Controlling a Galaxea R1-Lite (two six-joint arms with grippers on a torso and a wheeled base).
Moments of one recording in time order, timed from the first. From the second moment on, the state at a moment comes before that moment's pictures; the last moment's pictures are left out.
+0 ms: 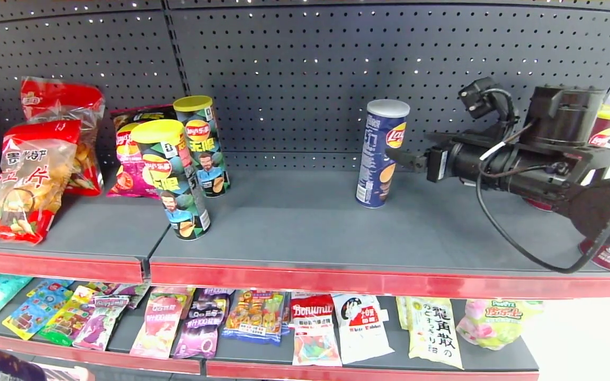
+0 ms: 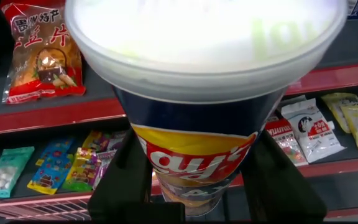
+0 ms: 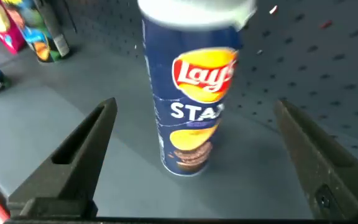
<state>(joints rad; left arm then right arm) -0.03 0.35 -0.49 0.22 -0.07 0.13 0.30 1.77 -1.05 -0.62 0.25 -0.11</state>
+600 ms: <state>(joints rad) -0.03 0.35 -0.50 0.22 -0.07 0.14 0.34 1.94 -1.24 -0.62 0.22 -0.11</state>
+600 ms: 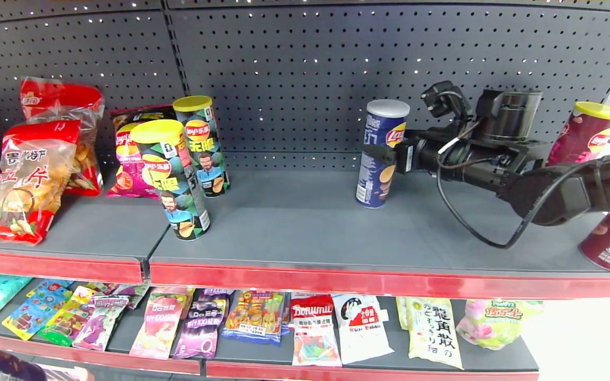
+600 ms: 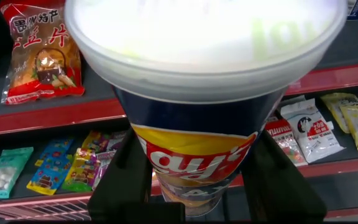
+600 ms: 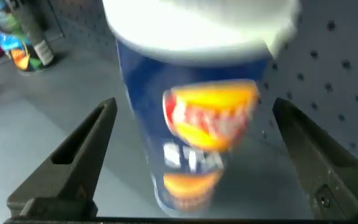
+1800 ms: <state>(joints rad) -0.03 0.35 -0.49 0.22 -0.07 0.14 0.58 1.72 -1.11 -0.50 -0.44 -0.06</state>
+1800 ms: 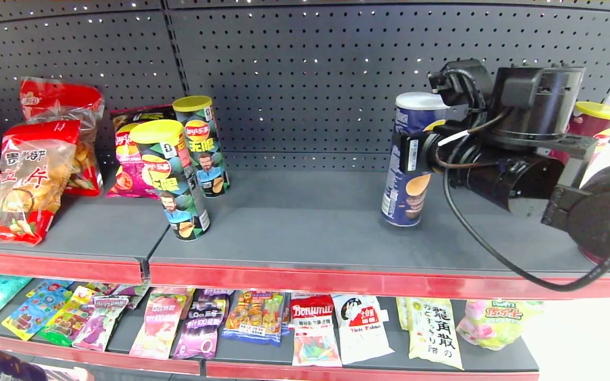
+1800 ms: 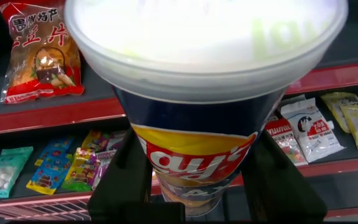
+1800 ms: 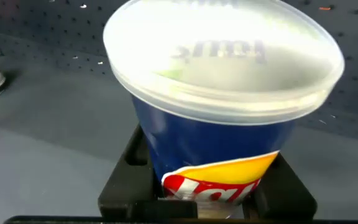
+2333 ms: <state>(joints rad) -0.03 0.35 -0.49 0.22 -0.07 0.13 0.65 1.68 -0.97 -0.62 -0.60 -0.05</state>
